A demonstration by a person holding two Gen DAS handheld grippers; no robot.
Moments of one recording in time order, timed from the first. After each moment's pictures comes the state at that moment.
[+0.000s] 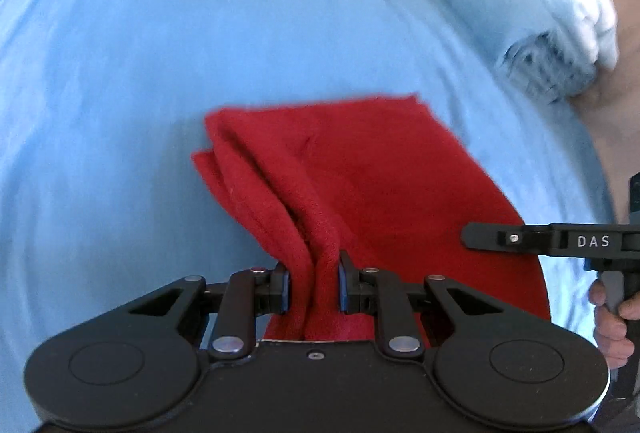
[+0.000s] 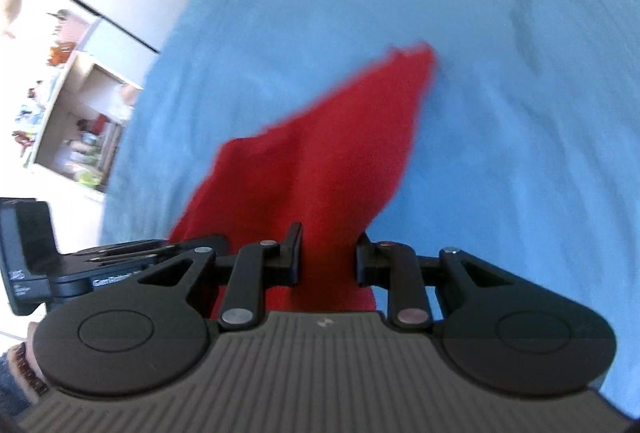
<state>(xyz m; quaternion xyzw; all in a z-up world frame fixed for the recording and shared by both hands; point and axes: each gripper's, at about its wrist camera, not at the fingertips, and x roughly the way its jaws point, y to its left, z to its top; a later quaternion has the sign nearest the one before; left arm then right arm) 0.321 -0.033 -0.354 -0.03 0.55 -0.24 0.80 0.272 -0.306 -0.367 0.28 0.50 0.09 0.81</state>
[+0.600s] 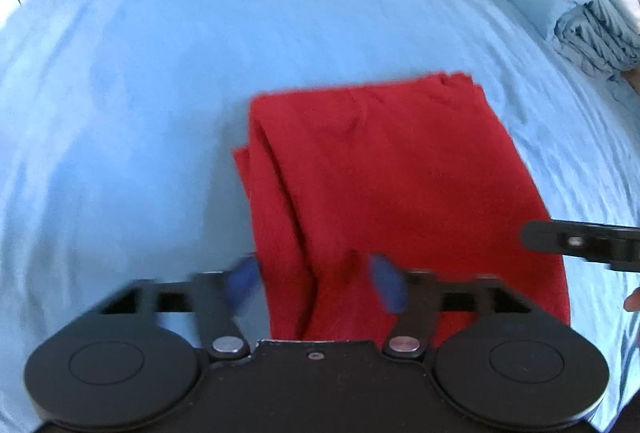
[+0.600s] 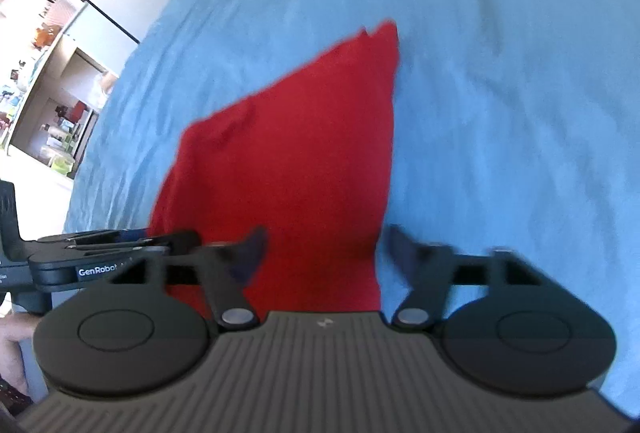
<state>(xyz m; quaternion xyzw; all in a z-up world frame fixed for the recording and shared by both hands) 0.297 -0.042 -0.349 0.04 0.53 -0.16 0.83 0.251 -0.304 -0.379 0.24 0.48 0.07 0.84</state>
